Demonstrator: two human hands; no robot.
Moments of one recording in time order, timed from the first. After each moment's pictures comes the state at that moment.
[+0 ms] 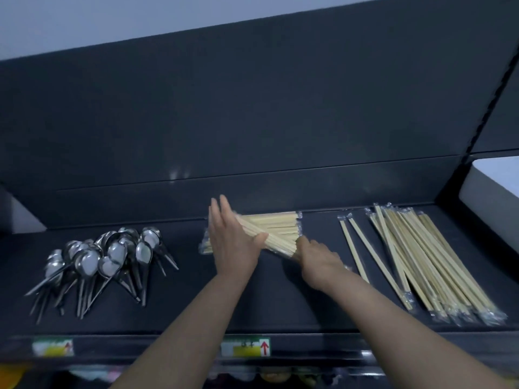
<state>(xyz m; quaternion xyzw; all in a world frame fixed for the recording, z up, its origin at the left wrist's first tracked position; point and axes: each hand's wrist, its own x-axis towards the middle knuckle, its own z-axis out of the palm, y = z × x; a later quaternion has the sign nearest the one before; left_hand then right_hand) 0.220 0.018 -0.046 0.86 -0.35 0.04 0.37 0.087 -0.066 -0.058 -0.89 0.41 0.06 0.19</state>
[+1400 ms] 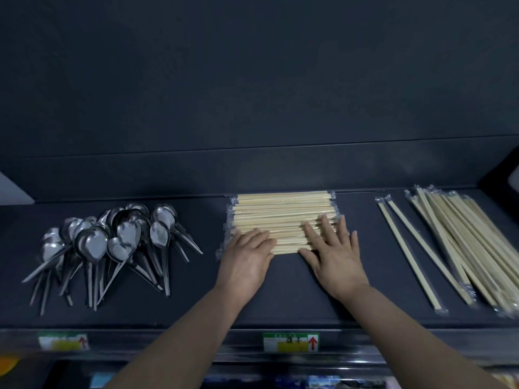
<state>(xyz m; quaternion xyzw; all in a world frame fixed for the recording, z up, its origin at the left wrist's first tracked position) 0.300 0.071 -0.137 0.75 -0.63 0.08 0.20 0.132 -0.044 -0.130 -0.91 0.41 -0.03 0.10</state>
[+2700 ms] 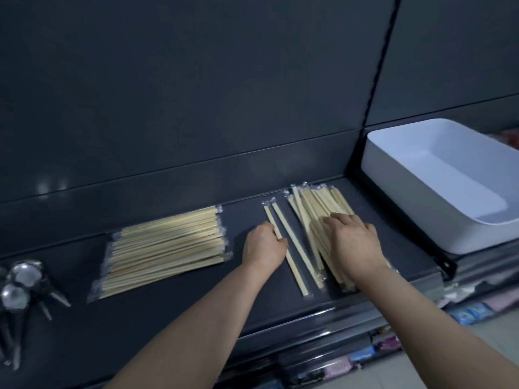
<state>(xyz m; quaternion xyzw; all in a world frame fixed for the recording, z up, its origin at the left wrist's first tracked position) 0.088 -0.108 -0.098 0.80 -0.46 -0.26 0.28 -0.083 -0.151 -0.089 -0.83 0.55 -0.10 -0.01</state>
